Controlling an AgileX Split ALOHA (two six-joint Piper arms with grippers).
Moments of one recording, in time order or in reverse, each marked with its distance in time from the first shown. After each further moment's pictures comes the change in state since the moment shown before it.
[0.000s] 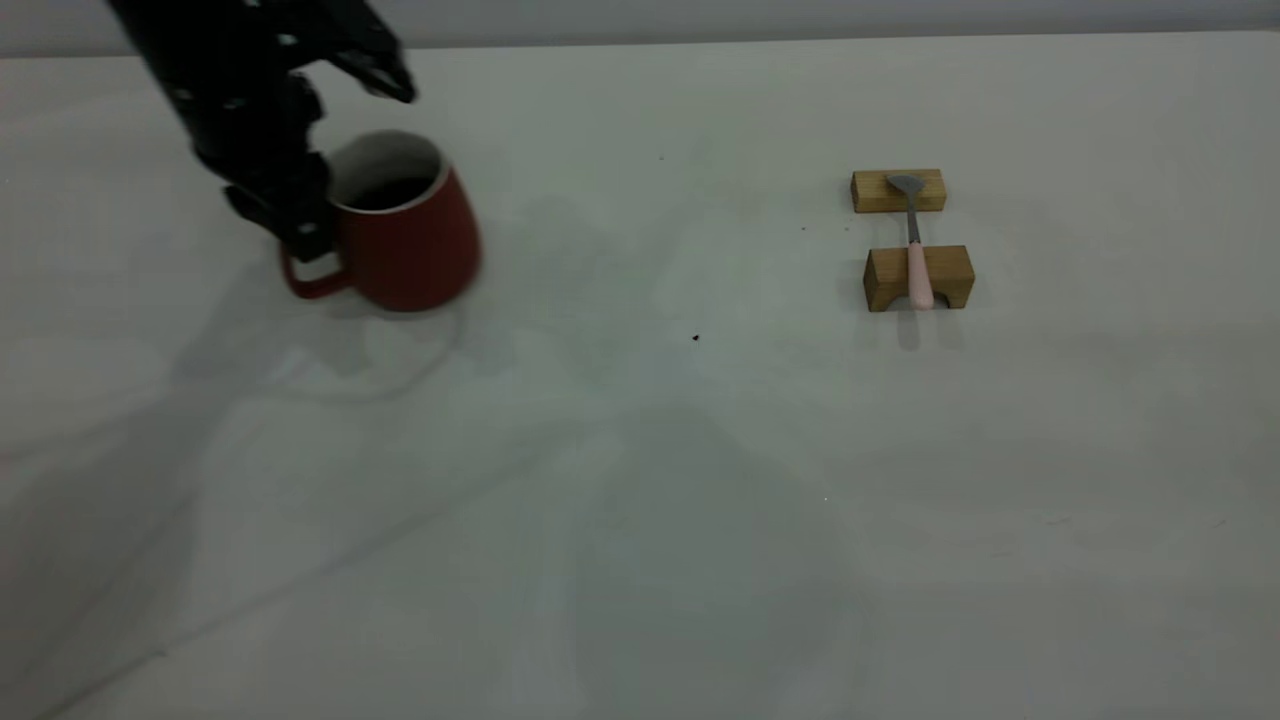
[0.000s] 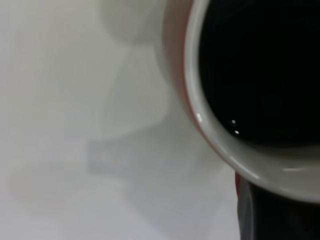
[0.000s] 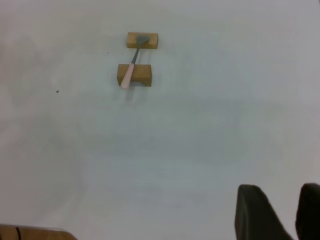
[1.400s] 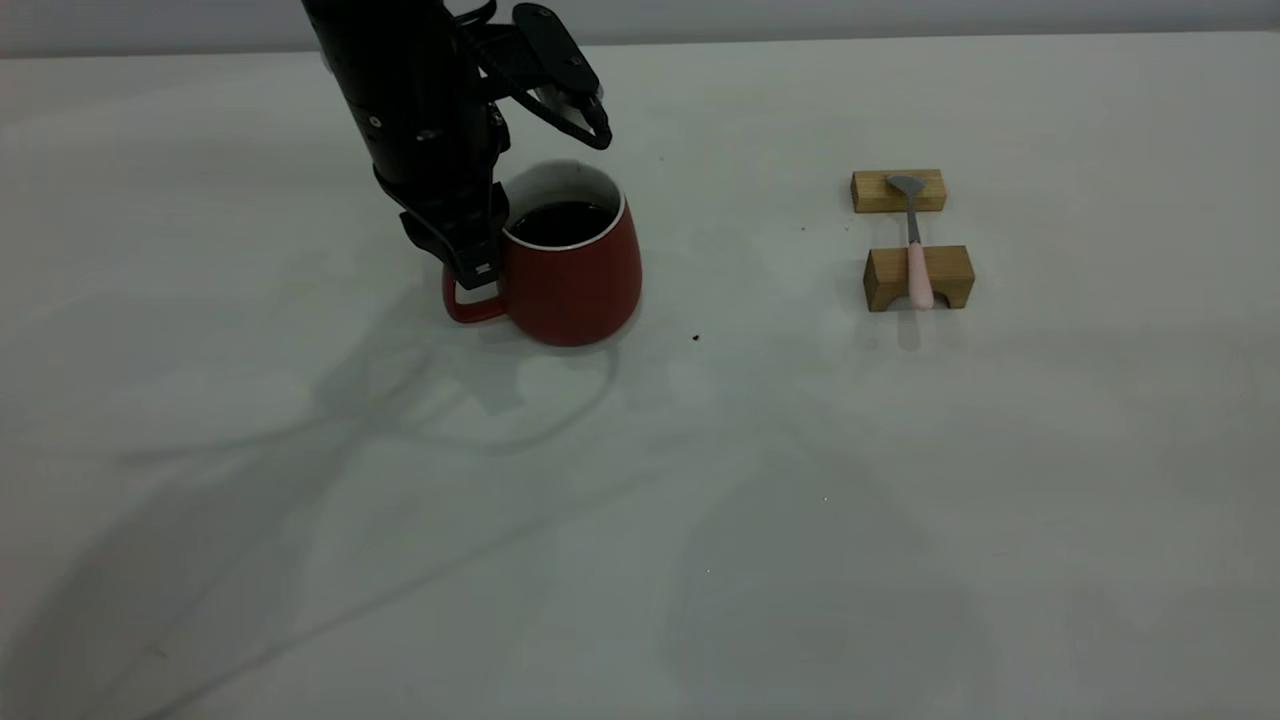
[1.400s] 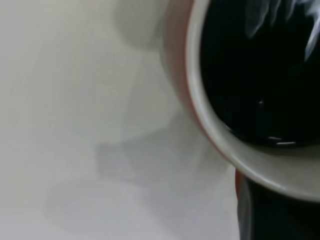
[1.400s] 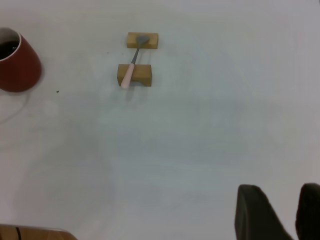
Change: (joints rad) left arm -0.219 0.022 -0.031 0.000 -0.008 -0.088; right arm 0.000 0.000 0.000 0.000 0.000 0.000
